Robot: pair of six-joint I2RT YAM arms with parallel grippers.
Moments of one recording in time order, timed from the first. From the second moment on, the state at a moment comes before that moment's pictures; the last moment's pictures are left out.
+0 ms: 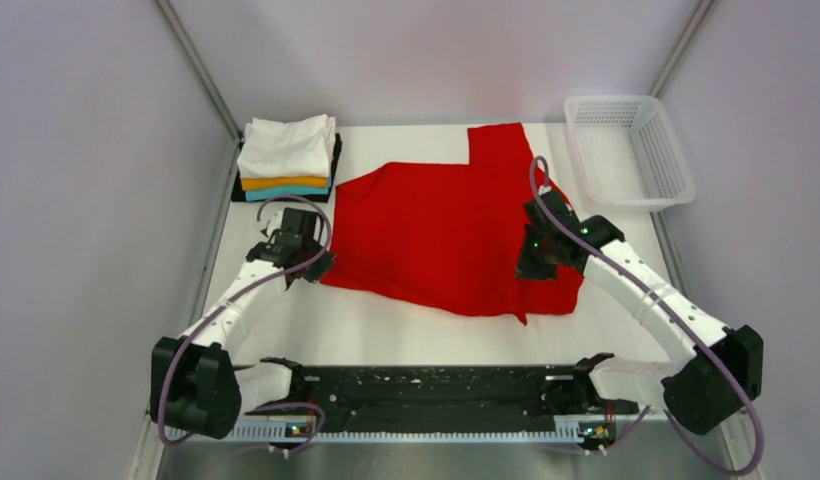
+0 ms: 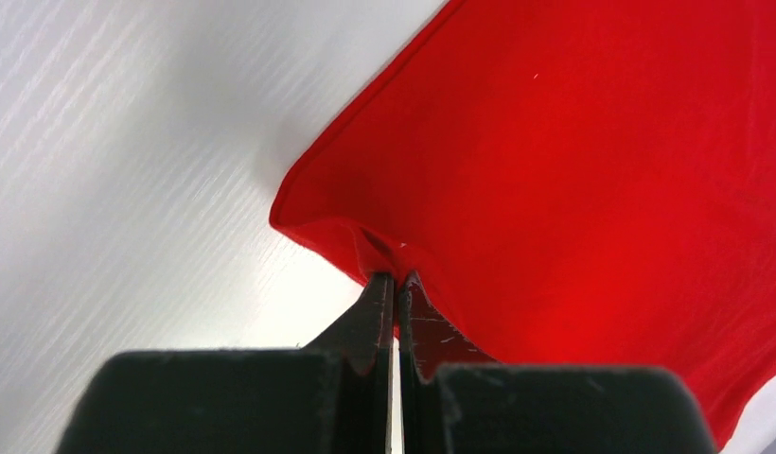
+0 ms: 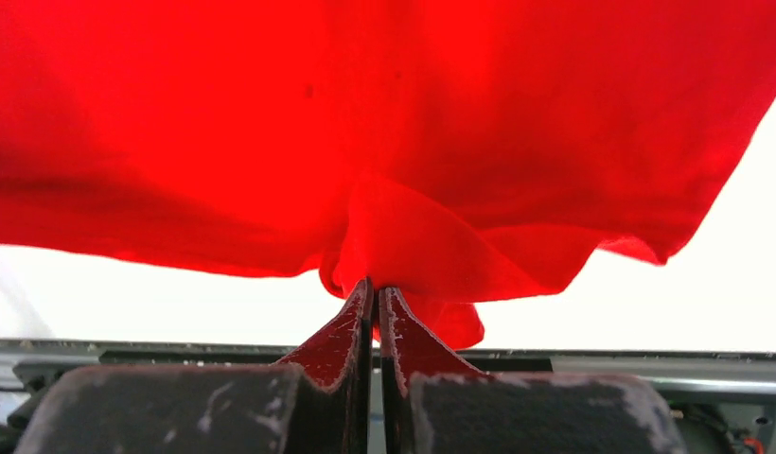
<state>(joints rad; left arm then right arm) -0.21 1.16 0.75 -0.58 -0.13 -1.00 0.52 1.16 1.01 -0.96 0.07 0.76</state>
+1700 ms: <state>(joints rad) -0.12 1.64 1.07 -0.52 0.12 -0.73 0.37 1.66 1.08 -0.48 0.13 0.19</state>
